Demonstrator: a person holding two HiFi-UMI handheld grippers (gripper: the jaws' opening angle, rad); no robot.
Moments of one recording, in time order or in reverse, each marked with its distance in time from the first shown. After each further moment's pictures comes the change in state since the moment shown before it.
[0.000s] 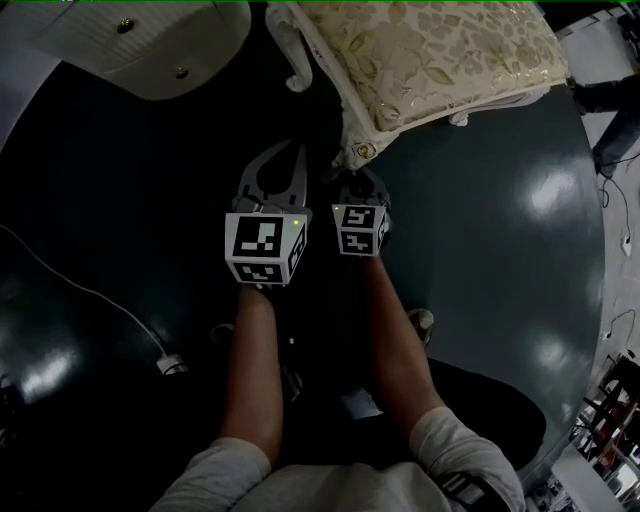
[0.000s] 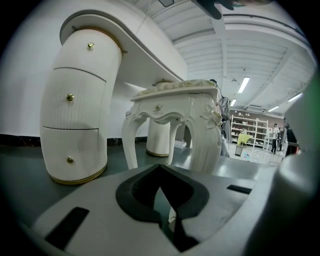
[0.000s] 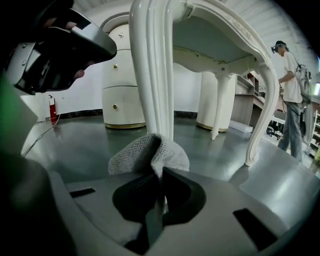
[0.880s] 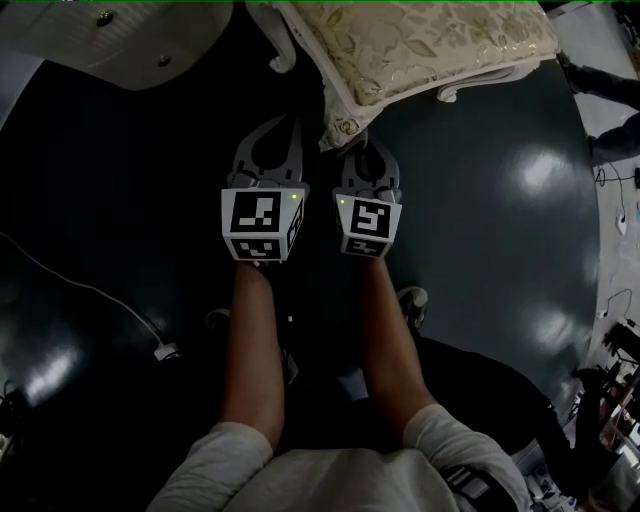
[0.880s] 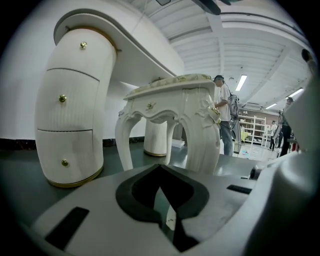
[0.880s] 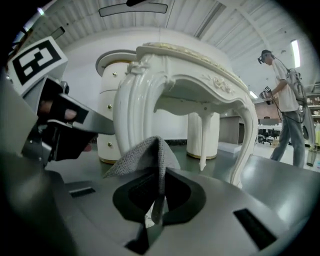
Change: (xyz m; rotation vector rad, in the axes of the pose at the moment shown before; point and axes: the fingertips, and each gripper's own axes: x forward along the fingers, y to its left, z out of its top) left arm 0.012 -0.012 0.004 0.036 0.007 -0.016; right arm -0.071 -0.026 0.095 0.109 -0.294 -0.078
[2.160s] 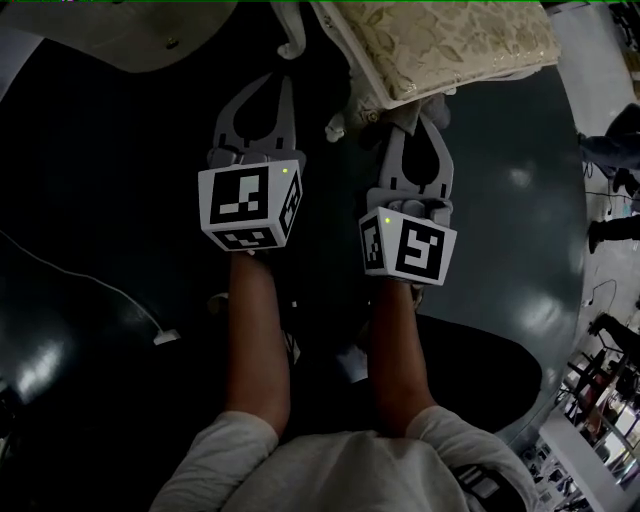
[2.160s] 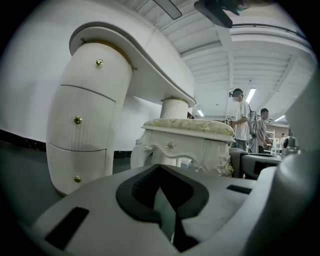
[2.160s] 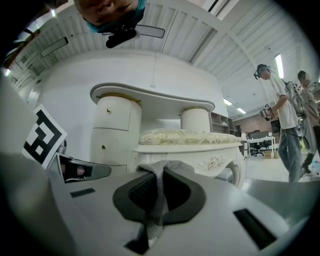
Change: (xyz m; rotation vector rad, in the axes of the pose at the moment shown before) left arm -0.030 0.042 0.075 -0.099 -0.126 0.072; right arm -0.062 0.000 0.154 0.007 -0.236 -0.078
